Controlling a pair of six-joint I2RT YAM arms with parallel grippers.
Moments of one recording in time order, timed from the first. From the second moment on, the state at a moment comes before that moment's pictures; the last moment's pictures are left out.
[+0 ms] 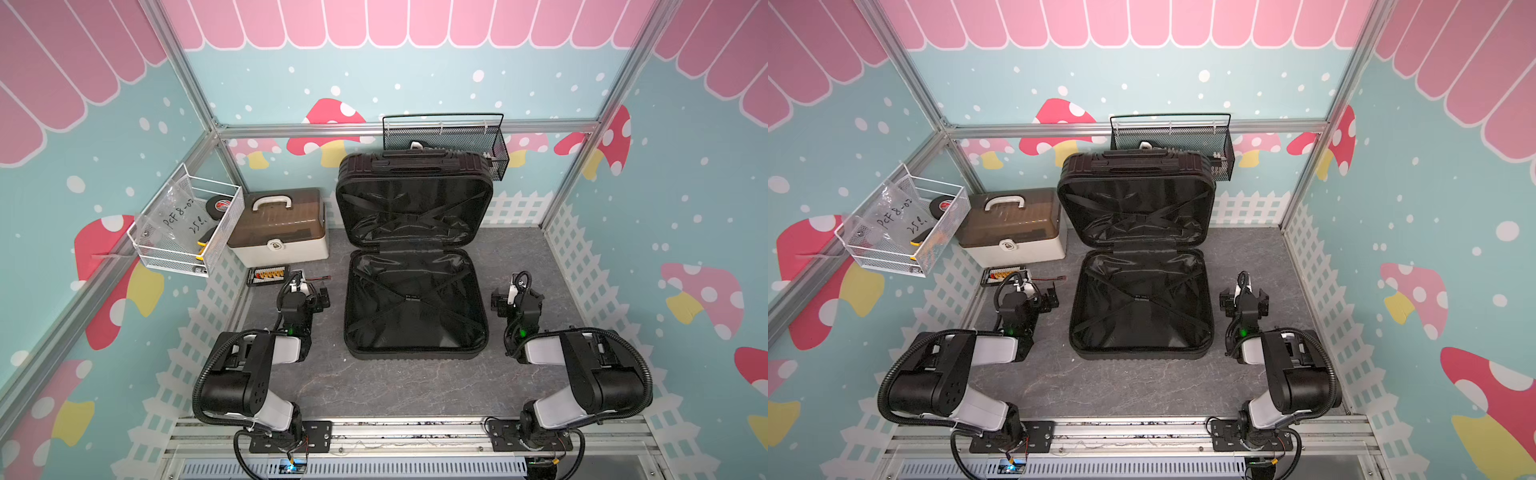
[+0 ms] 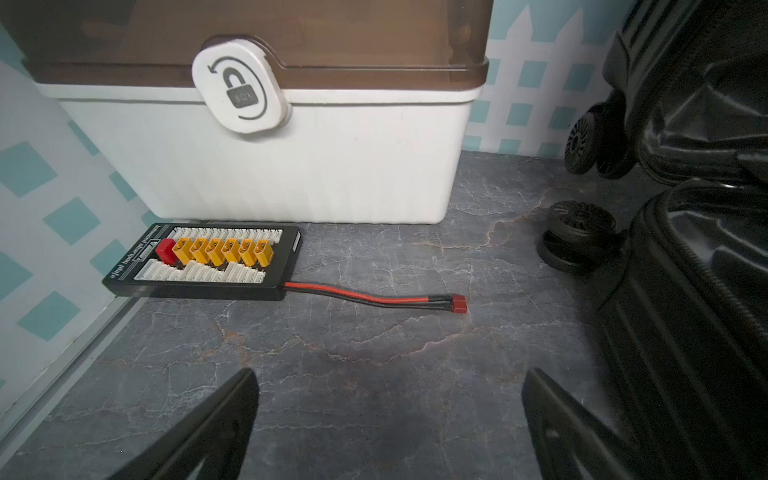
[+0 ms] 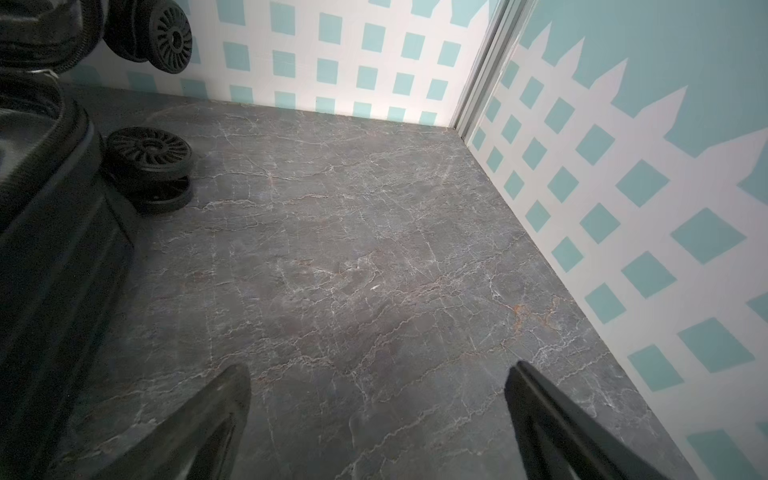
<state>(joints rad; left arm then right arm) -0.04 1.53 0.38 0.85 -0.18 -0.09 0.06 1.53 0.34 0.86 0.32 -0.11</state>
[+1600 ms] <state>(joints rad) -0.13 1.15 0.67 -0.16 0.21 -0.50 0.07 1.41 0.99 0.28 -0.13 -0.01</state>
